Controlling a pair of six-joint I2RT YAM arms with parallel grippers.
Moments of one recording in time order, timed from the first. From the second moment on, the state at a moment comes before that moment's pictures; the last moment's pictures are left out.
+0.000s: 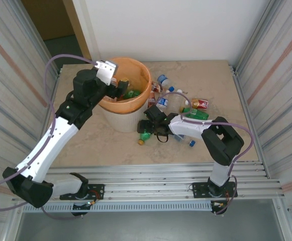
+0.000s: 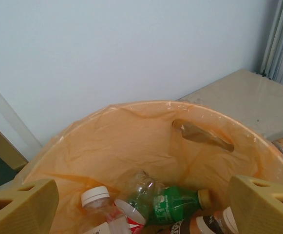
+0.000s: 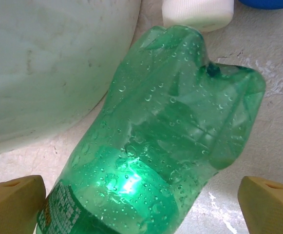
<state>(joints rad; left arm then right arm) -0.49 1.21 1.31 -0.32 -0.08 0.15 0.80 1.79 1.10 -0.36 0.05 0.81</state>
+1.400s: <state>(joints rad) -0.49 1.14 1.16 -0.21 -0.05 -0.05 0.81 1.77 1.05 -0.43 0.06 0.72</state>
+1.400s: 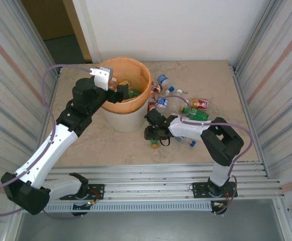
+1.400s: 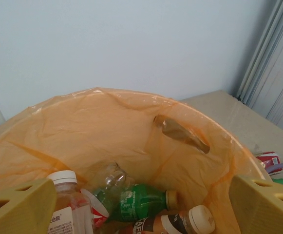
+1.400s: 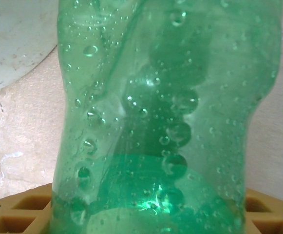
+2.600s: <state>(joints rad) -0.64 1.29 1.30 -0.19 0.37 -0.19 0.82 1.05 0.85 -0.07 0.18 0.24</state>
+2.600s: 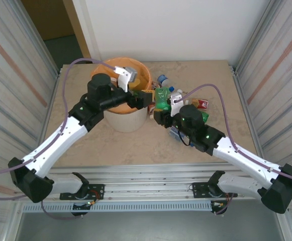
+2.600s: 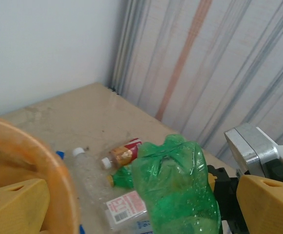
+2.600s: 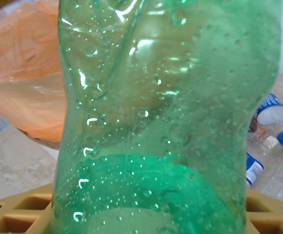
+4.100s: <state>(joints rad) -0.63 1.45 1.35 -0.07 0.63 -0.35 0.82 1.08 0.92 0.01 0.15 0.12</state>
